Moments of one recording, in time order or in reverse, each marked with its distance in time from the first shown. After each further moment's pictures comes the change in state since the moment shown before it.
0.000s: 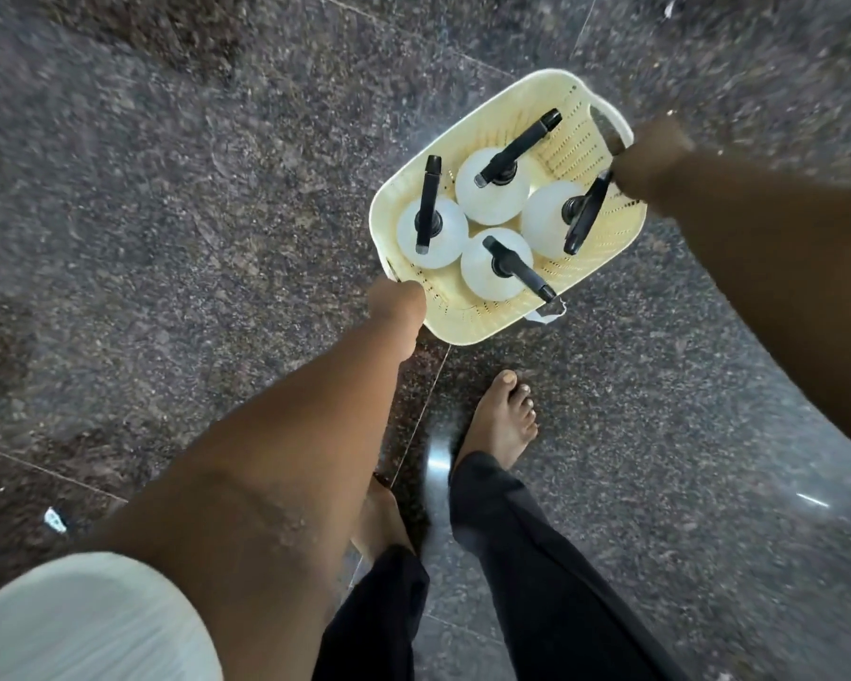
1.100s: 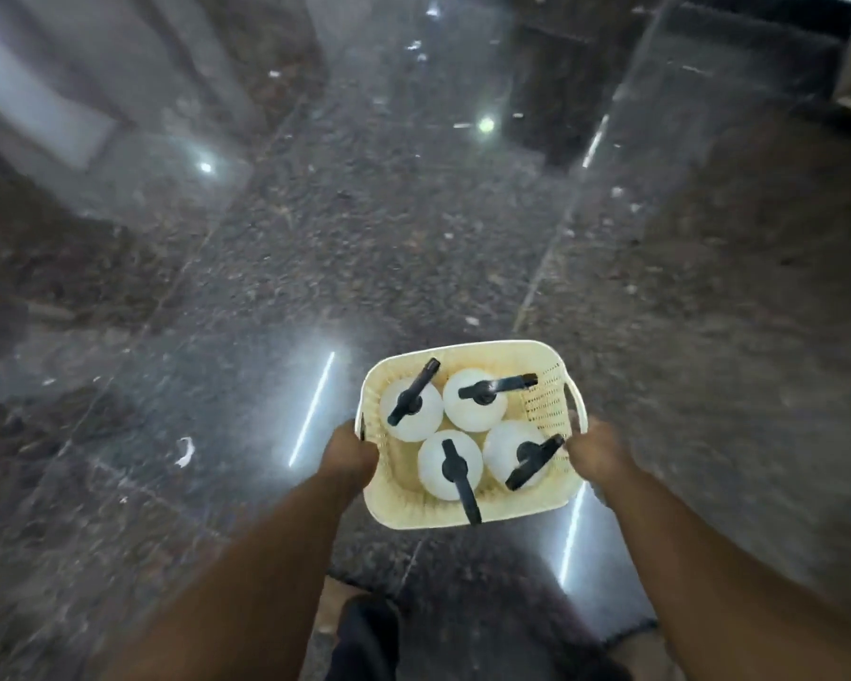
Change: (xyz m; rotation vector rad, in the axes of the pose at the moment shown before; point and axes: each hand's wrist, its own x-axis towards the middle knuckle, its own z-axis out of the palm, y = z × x) left_hand -0.414 -0.428 0.009 1.604 -0.628 1.046; right_hand -0.409 0.585 0.110 1.524 0.302 0.801
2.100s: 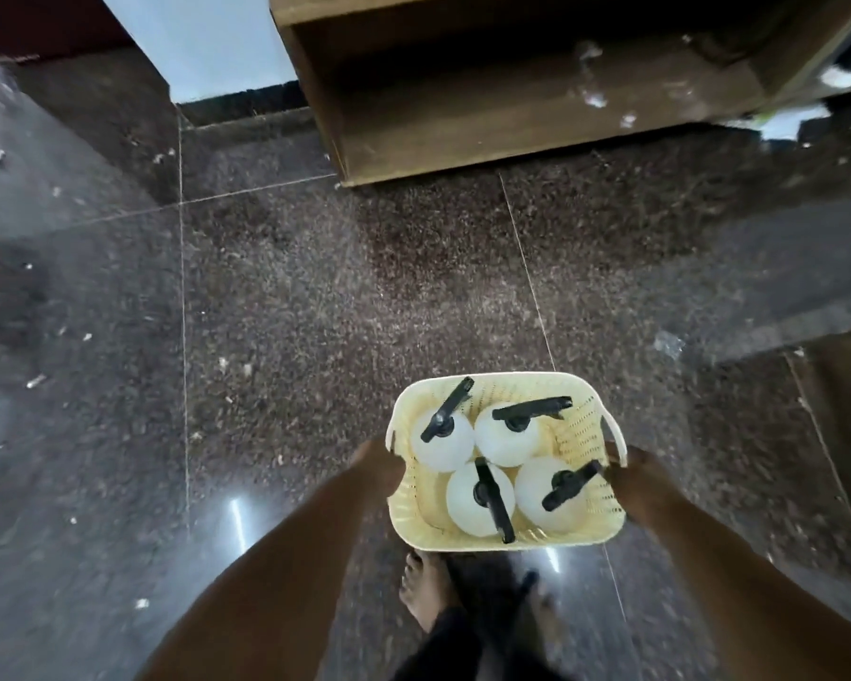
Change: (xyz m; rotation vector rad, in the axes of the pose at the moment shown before) left_hand -0.085 0.509 0.613 0.658 -0.484 0.229; right_hand 0.276 0.282 -0.593 0.461 0.235 0.373
